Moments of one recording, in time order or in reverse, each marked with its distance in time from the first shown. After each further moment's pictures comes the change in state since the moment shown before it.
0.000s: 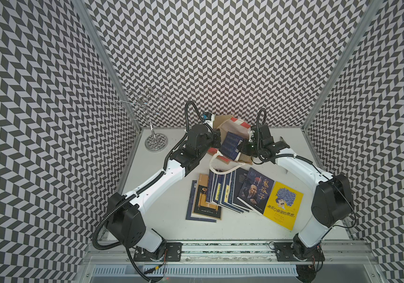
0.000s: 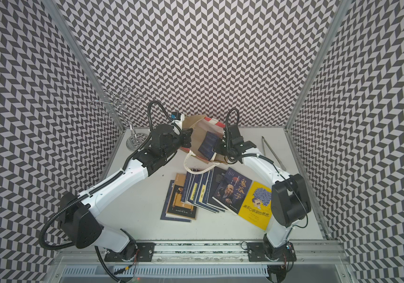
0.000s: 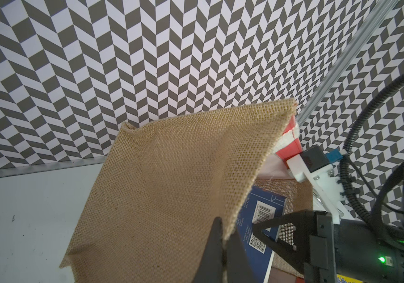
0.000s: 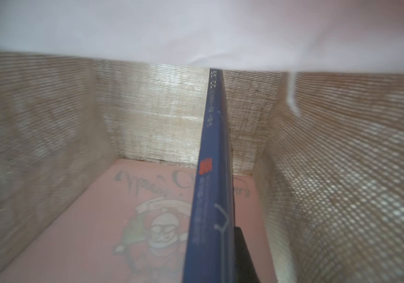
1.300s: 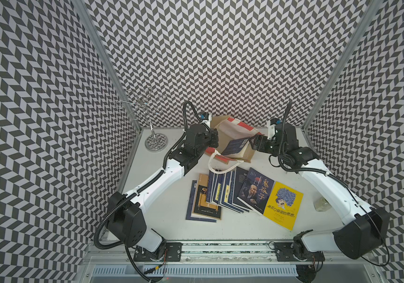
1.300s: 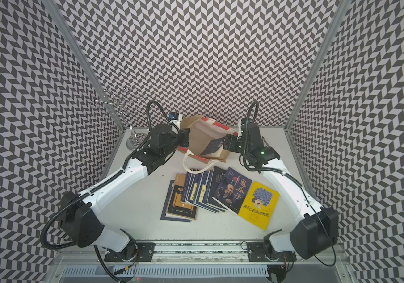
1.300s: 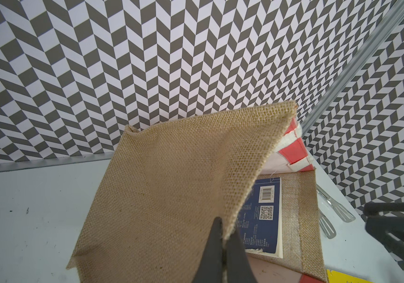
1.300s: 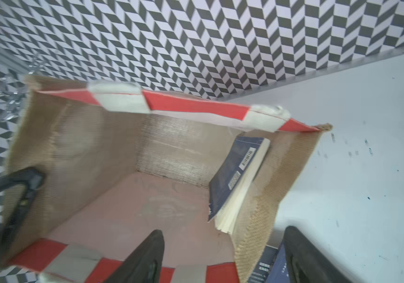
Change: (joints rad) left arm 0.042 0.011 -0.009 -0.001 0.008 -0.002; right arm -0.075 -0.322 -0.116 -0.056 0.123 -0.200
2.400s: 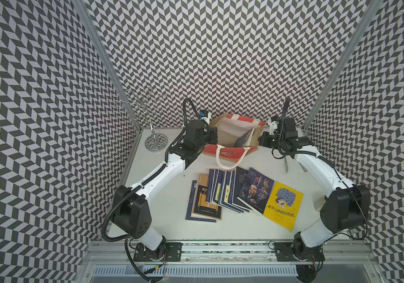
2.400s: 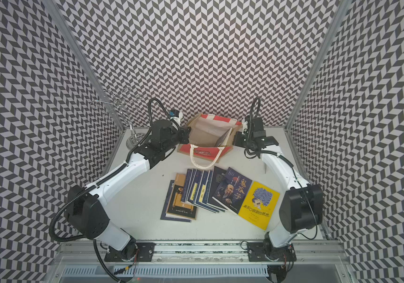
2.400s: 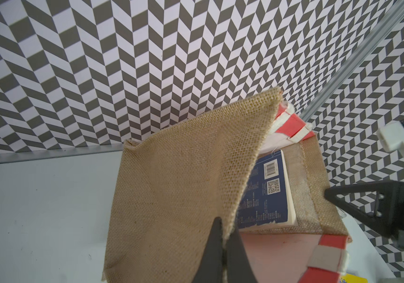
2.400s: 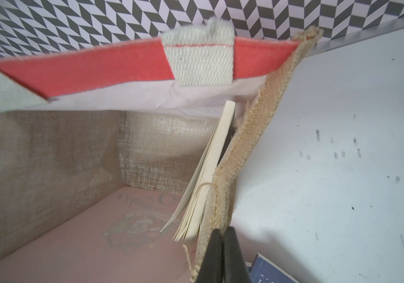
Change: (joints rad) left arm 0.045 0.078 0.066 -0.026 0.125 -0.040; right arm -0.152 0.211 0.162 -0.056 -0.145 -0.091
